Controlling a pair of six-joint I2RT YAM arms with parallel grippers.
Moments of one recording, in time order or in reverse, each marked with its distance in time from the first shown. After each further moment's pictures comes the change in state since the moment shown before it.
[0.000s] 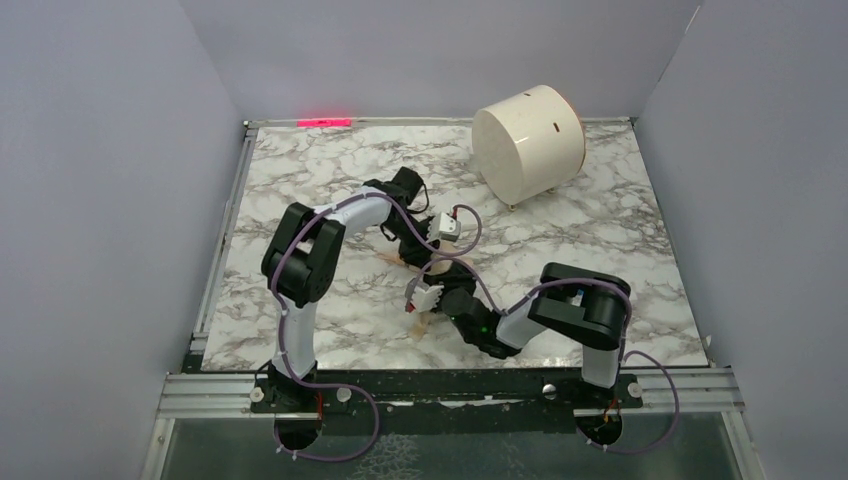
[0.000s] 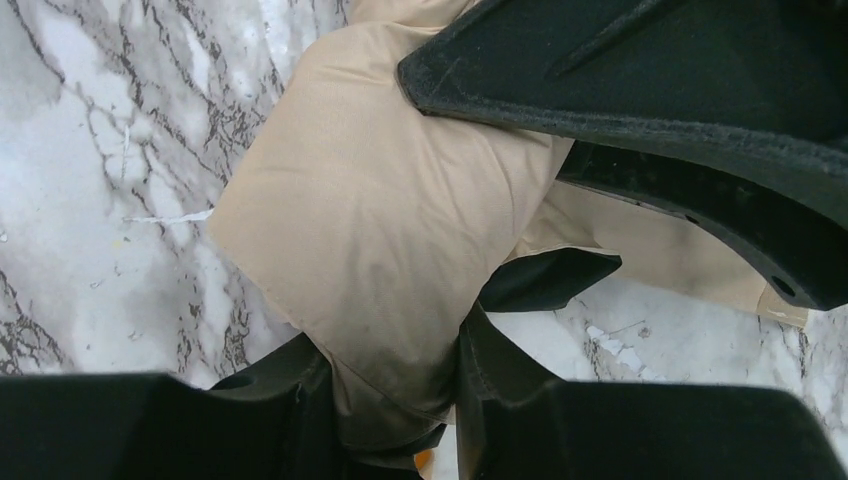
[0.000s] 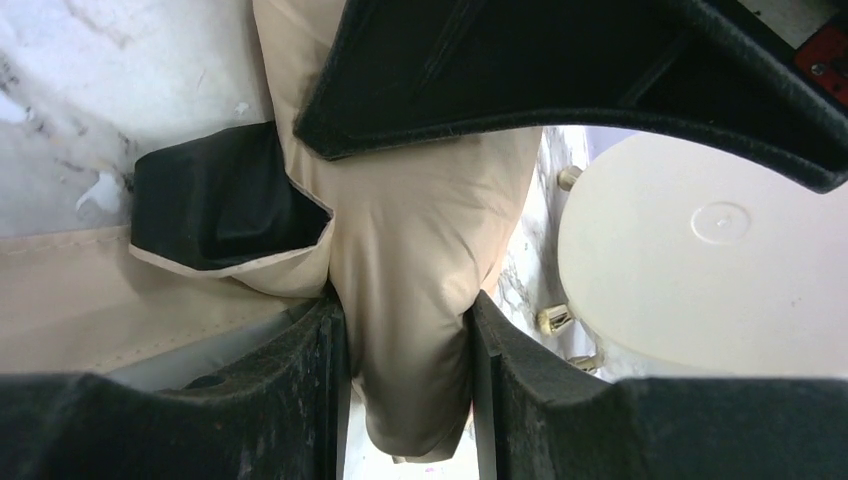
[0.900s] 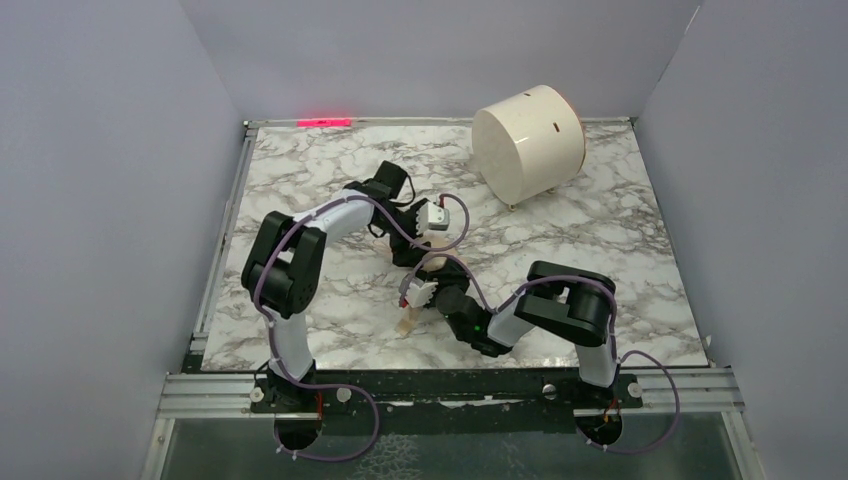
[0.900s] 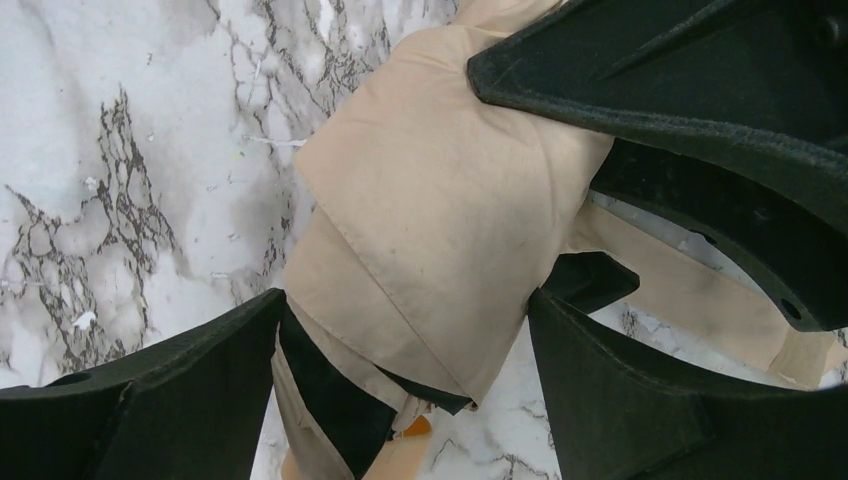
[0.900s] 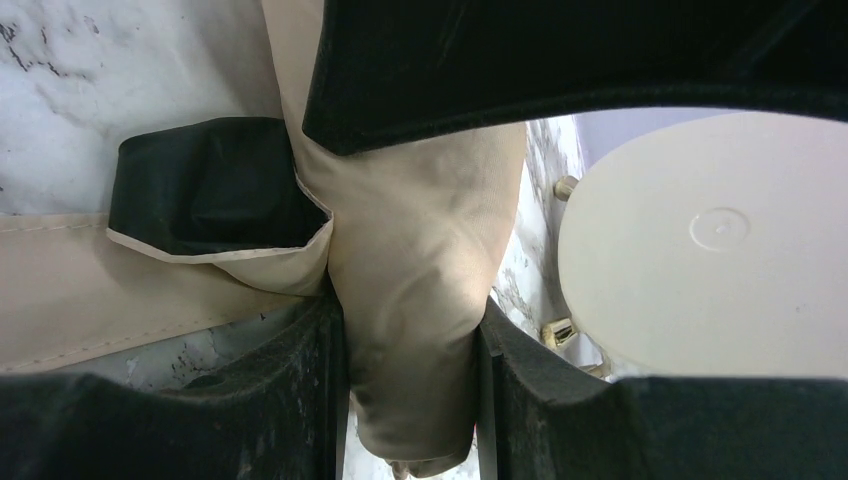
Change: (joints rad) left arm 0.050 -0.146 -0.133 0.175 -0.024 -0.106; right arm -0.001 0.060 0.033 0.052 0.010 0.014
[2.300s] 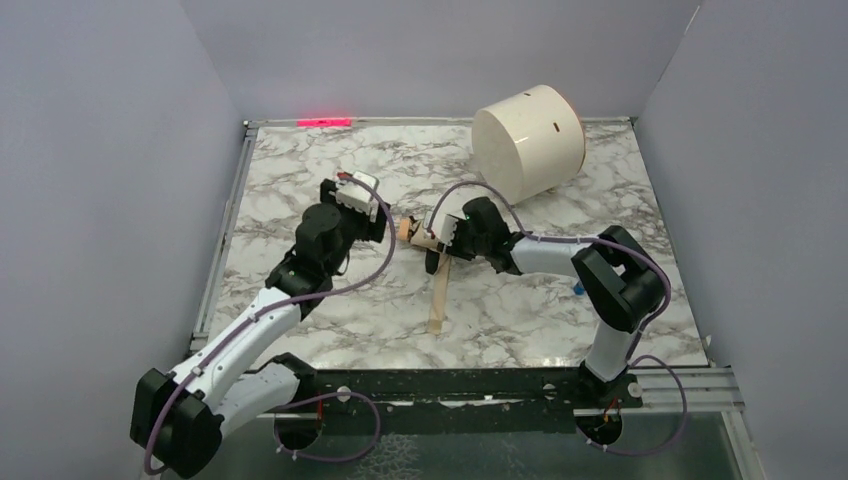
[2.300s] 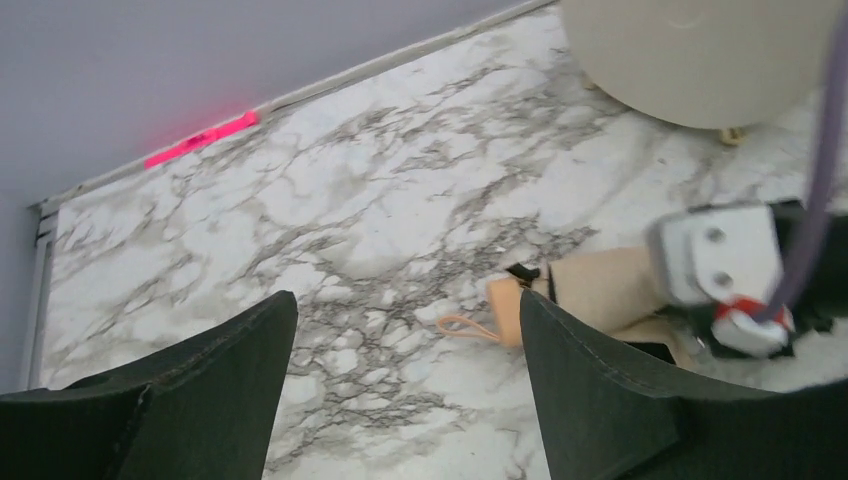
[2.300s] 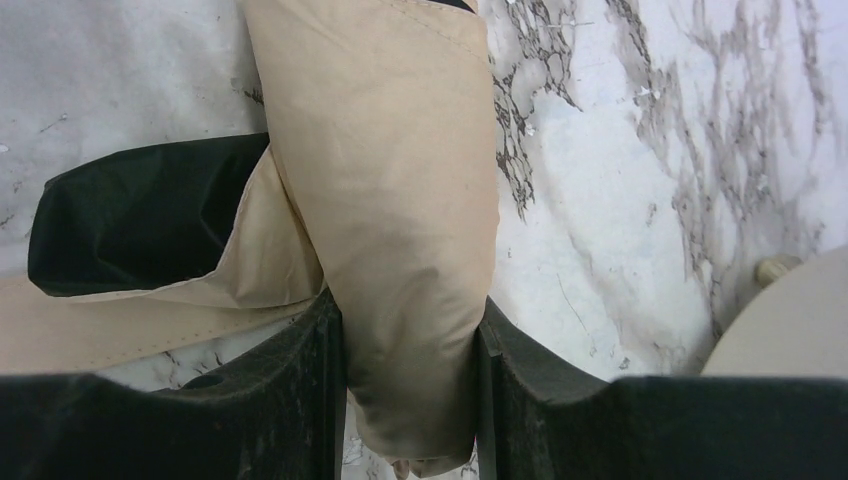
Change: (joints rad) left arm -0.142 -0.951 -0.636 0.732 -0.888 -0.808; right arm -0.509 -0.165 0.356 -0.851 -0.882 0.127
